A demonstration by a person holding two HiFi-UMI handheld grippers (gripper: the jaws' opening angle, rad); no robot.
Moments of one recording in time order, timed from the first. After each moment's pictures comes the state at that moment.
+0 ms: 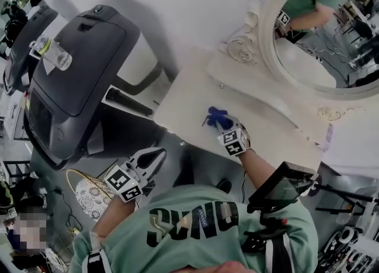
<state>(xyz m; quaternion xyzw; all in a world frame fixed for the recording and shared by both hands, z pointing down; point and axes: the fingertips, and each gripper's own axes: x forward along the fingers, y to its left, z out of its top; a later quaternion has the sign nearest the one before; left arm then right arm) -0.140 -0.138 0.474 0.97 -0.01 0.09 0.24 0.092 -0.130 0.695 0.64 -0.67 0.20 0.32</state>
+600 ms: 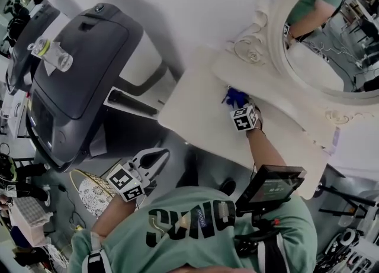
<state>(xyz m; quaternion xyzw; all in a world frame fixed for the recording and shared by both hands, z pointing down) -0.134 -0.149 0.487 0.96 0.00 0.11 0.24 0.209 -0.177 0.727 0.69 -0.57 0.22 0.39</state>
